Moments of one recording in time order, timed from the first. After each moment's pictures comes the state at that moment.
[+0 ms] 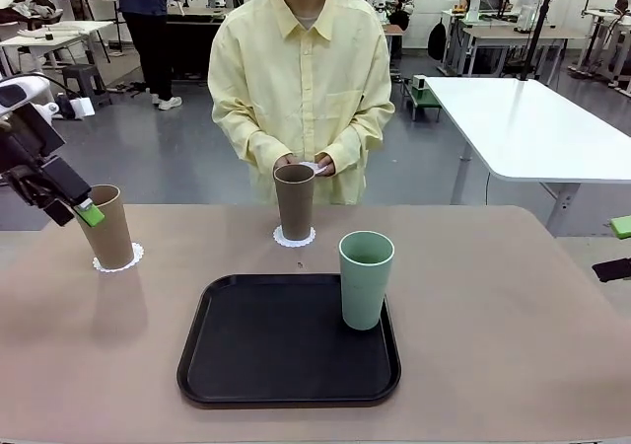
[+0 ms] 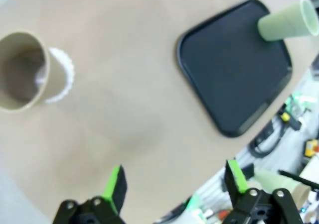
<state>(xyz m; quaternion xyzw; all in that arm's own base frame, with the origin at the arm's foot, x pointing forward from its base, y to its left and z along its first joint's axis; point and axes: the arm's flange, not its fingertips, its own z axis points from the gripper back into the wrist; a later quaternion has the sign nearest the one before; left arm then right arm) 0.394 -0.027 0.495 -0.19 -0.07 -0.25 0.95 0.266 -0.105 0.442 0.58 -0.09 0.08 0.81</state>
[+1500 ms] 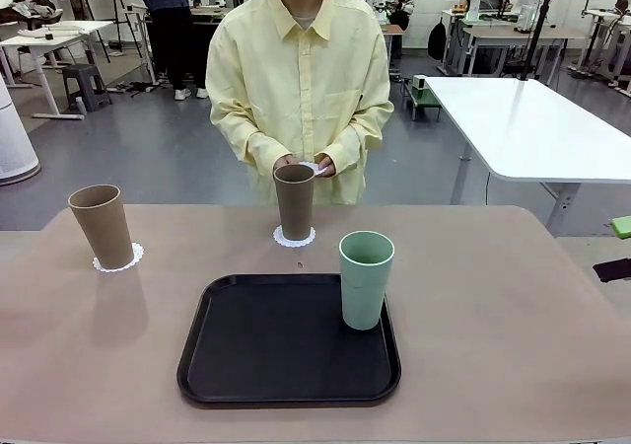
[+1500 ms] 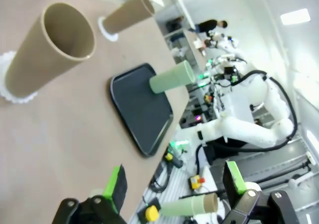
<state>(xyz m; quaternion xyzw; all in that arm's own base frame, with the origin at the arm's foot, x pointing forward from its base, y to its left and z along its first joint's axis) 0.381 0.198 0.407 -0.60 -0.15 -0.14 0.78 0.265 -0.106 0.442 0.58 -0.09 0.08 0.81</state>
